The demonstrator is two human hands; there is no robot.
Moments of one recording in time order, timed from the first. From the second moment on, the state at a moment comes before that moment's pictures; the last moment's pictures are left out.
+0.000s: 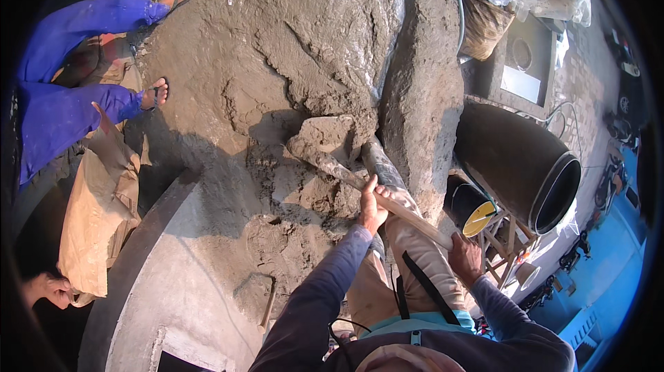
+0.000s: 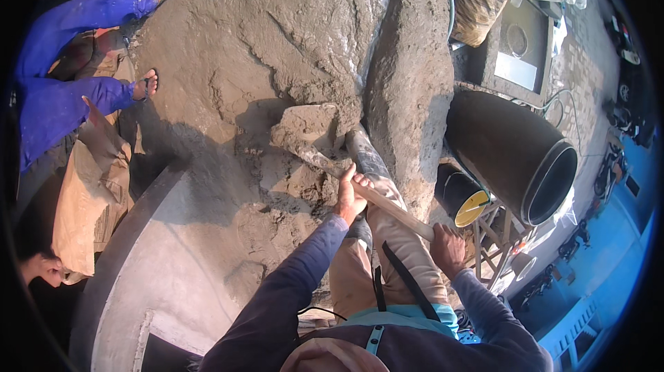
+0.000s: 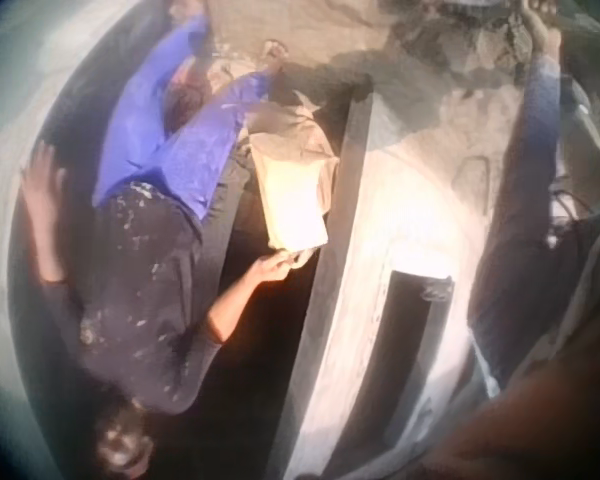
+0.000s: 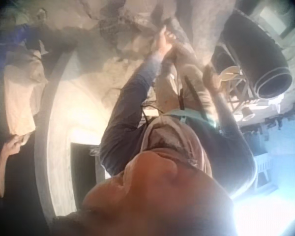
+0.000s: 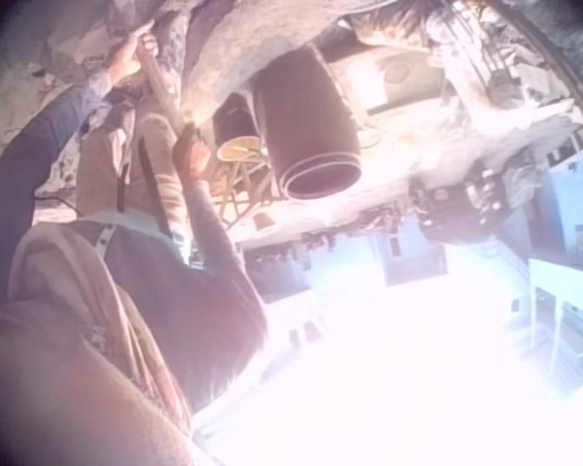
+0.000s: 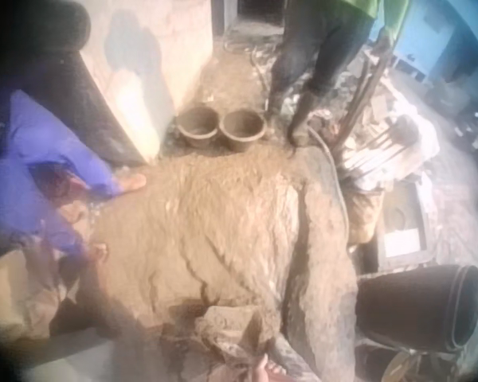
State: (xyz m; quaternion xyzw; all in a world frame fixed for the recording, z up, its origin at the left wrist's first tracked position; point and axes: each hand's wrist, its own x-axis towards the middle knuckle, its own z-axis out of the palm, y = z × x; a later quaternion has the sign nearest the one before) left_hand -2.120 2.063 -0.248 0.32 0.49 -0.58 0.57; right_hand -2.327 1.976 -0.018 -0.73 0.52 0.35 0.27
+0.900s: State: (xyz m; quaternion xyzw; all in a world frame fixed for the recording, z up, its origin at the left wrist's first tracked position) left_hand -2.150 2.085 -0.274 0.31 0.48 -0.48 0.66; right_hand -2.367 1.878 -0.105 -0.69 0.35 0.42 0.48
